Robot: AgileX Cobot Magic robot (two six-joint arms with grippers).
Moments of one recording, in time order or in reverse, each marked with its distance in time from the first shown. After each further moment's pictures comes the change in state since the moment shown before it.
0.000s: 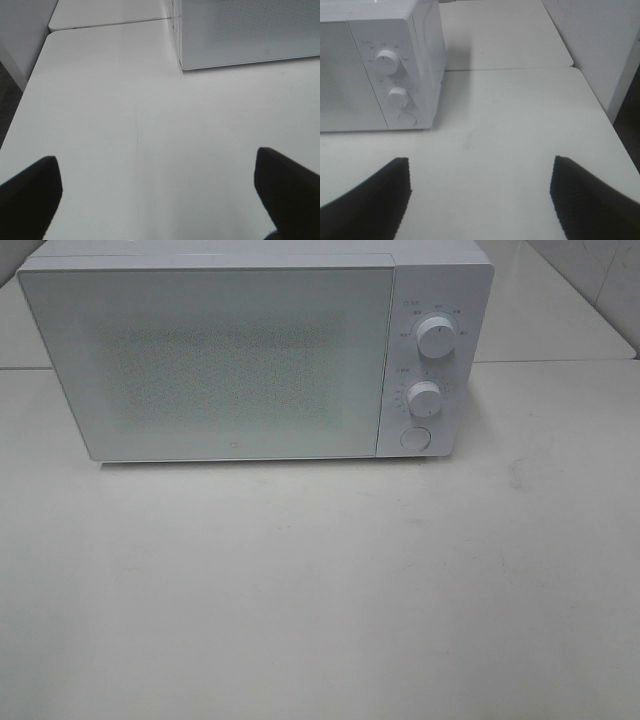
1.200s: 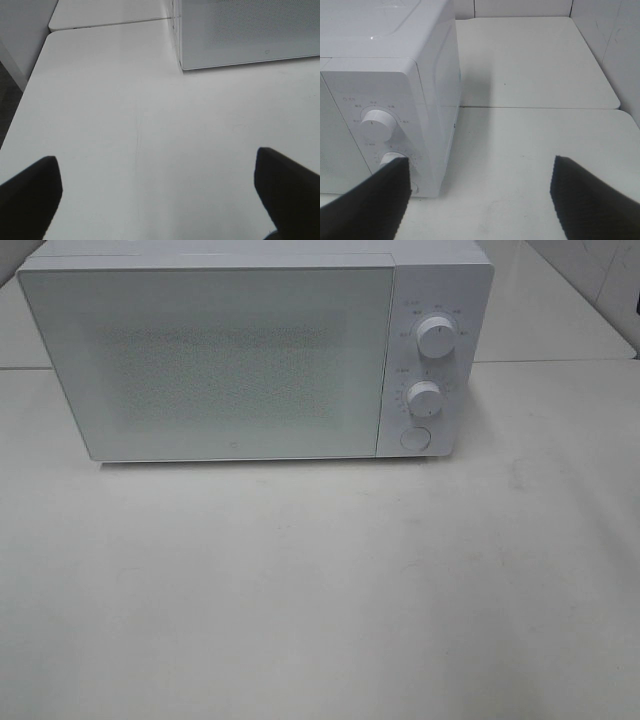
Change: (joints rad) left arm 0.000 0.000 0.000 0.000 0.000 0.000; right arm 0.000 0.707 0.001 0.000 -0.730 0.000
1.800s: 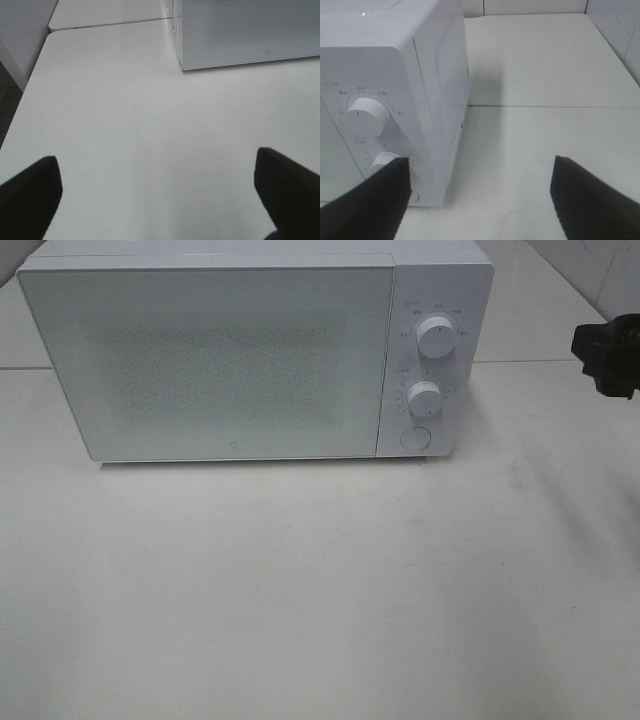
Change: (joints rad) left arm 0.000 0.000 0.000 0.000 0.000 0.000; right arm 0.000 0.248 0.123 0.012 -0.413 0.000
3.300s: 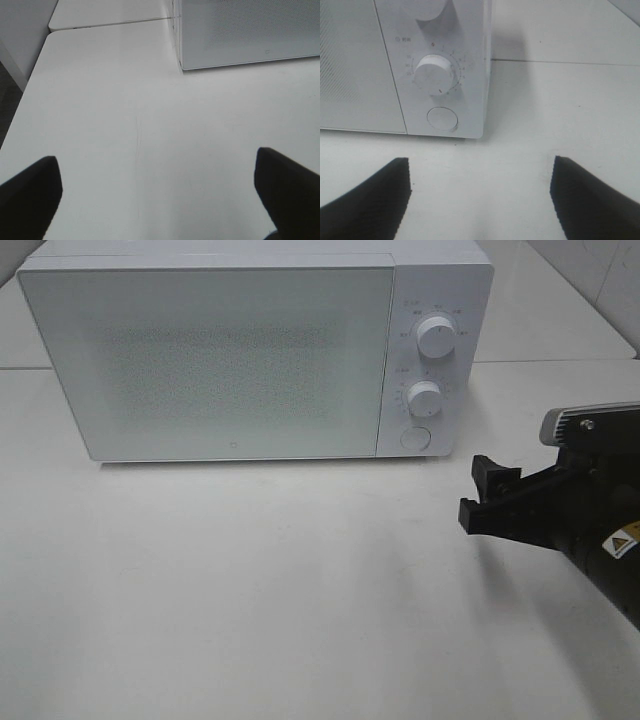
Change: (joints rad) left arm 0.000 0.000 0.000 0.000 0.000 0.000; right arm 0.623 0.467 0.232 0.767 -0.755 -0.334
